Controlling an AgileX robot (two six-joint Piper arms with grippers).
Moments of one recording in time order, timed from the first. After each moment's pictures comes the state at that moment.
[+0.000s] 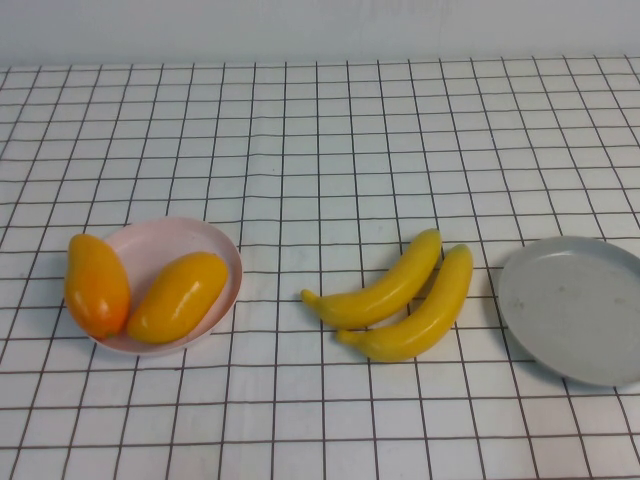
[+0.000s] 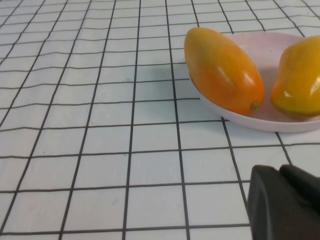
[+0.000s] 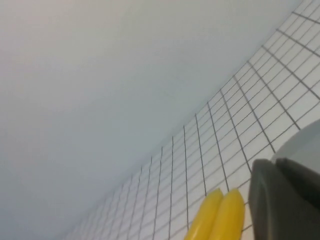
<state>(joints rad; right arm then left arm) 0.09 -0.01 0.02 1.15 0.08 -0.22 0.01 -0.01 0.02 -0.10 0.38 0.15</state>
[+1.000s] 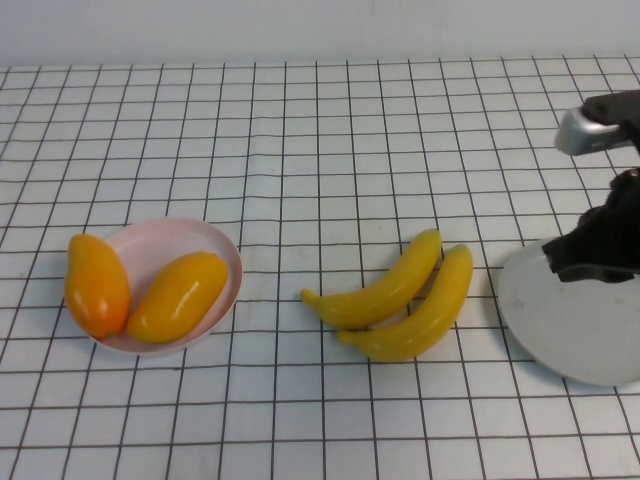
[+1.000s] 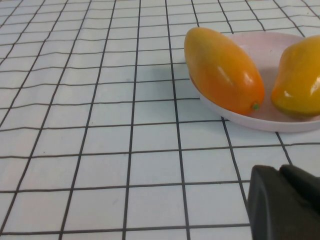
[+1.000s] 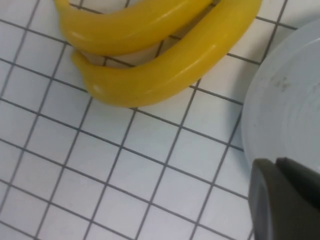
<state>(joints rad) 0.29 1.35 -1.11 0.26 0.95 -0.16 0.01 -0.01 0.02 -0.10 0.38 0.15</state>
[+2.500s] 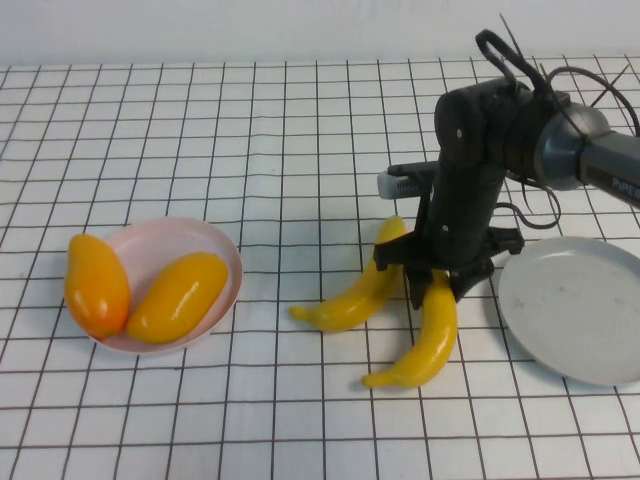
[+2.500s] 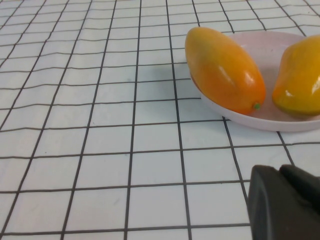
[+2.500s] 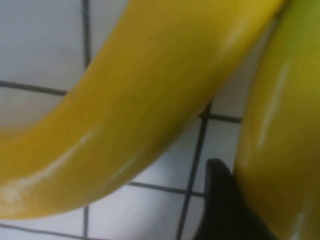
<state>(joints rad) 0.51 2.15 -1.75 0.07 1.22 0.31 0.01 -0.01 0.02 -0.09 0.38 0.15</state>
